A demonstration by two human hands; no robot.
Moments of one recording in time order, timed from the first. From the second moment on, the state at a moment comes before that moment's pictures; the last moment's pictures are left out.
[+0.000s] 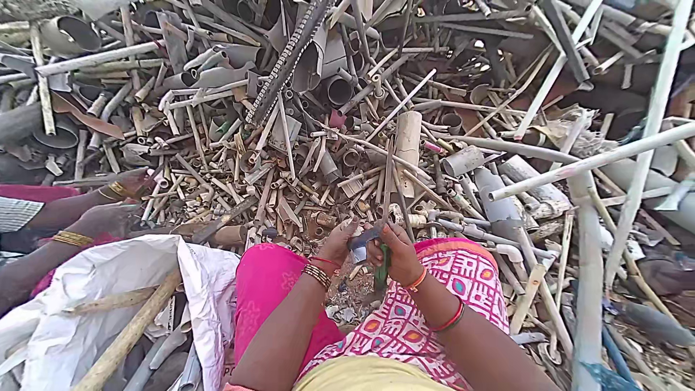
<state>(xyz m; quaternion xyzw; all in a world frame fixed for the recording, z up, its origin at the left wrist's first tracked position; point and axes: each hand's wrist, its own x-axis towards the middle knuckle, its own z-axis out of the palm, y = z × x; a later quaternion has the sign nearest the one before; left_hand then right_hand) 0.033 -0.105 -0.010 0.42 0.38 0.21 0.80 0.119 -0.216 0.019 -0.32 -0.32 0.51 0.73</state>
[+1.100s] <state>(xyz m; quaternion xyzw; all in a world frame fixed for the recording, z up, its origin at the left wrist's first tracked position) 0.006 -0.095 0.015 0.35 0.31 0.25 0.85 0.165 -0.224 0.036 -0.54 -0.30 0.53 0.58</state>
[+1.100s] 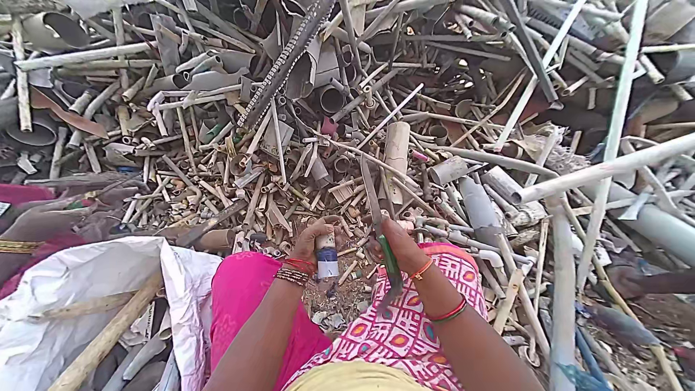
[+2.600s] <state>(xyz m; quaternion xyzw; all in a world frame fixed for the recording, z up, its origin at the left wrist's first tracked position) 0.002 -0.100 0.025 0.32 0.36 0.25 0.84 0.131 -0.210 0.005 -0.65 -0.57 0.13 0.48</state>
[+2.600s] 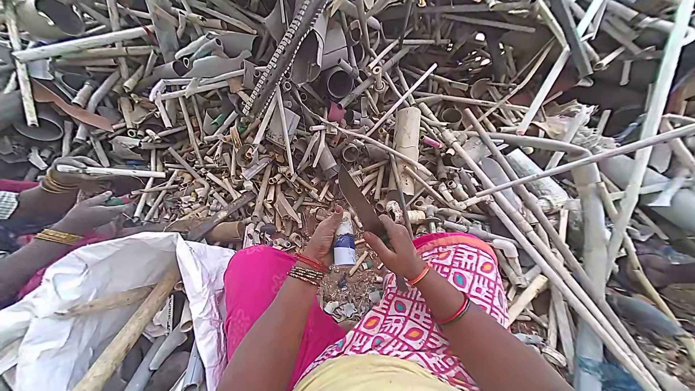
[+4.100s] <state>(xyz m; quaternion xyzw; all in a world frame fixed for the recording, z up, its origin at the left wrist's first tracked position) 0.010 -0.122 0.018 0.26 0.25 0.44 0.82 0.094 -0.219 0.037 -0.78 -0.55 0.13 0.28</state>
